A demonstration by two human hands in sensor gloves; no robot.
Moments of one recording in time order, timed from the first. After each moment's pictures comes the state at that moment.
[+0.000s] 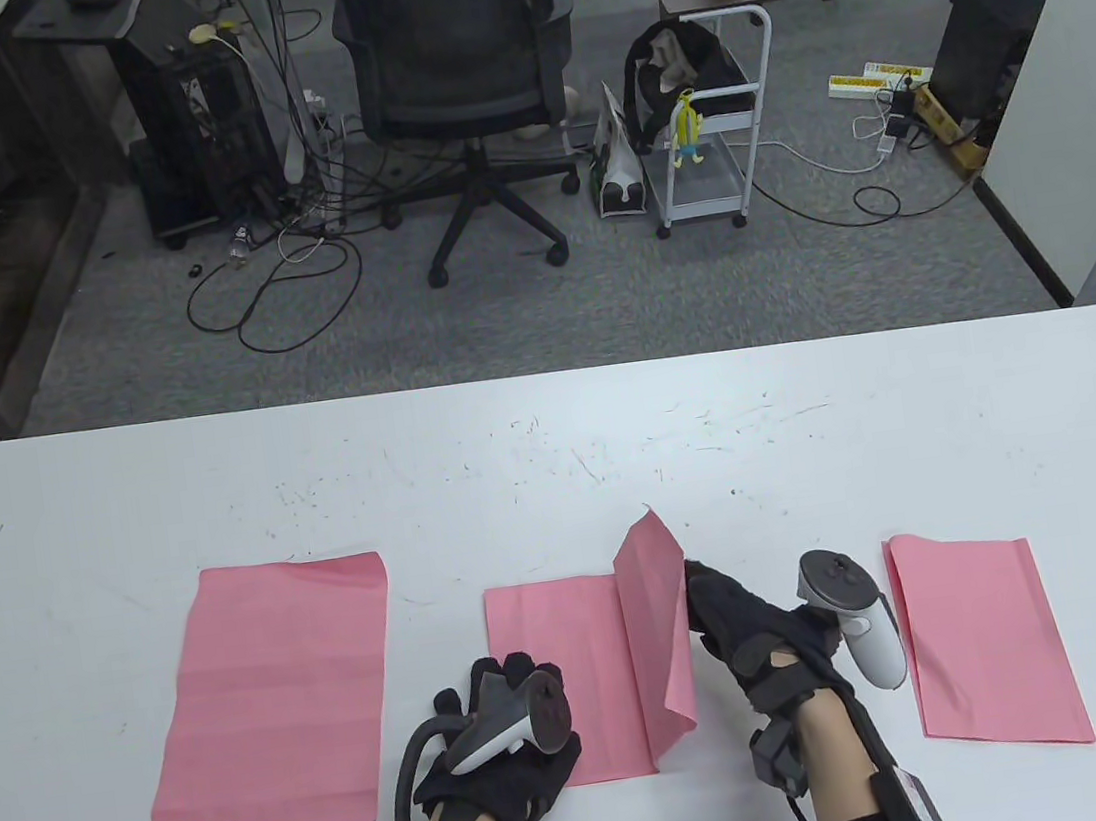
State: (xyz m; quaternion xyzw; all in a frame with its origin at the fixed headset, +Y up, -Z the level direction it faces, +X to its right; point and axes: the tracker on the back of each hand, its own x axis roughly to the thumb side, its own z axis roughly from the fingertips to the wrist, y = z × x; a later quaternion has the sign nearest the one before) left_hand -0.110 -0.811 -0.316 -0.33 -0.10 -0.03 0.94; right_hand 0.160 -0.765 -0.350 0.07 0.29 0.72 0.63
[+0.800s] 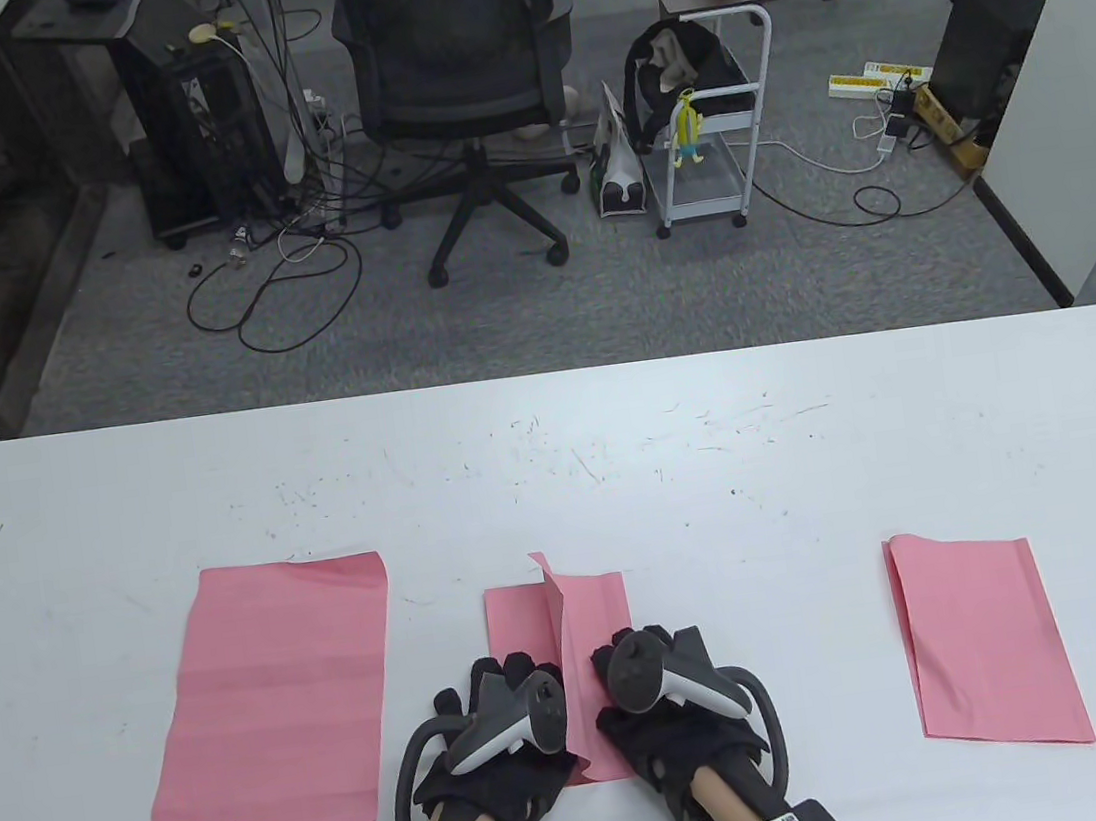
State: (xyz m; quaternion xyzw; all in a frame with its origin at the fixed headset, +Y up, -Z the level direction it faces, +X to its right) left_hand -0.110 -0.811 -0.316 -0.33 -0.10 -0.03 0.94; right_hand 0.065 -0.804 -0.328 0.08 0.31 0.94 0.10
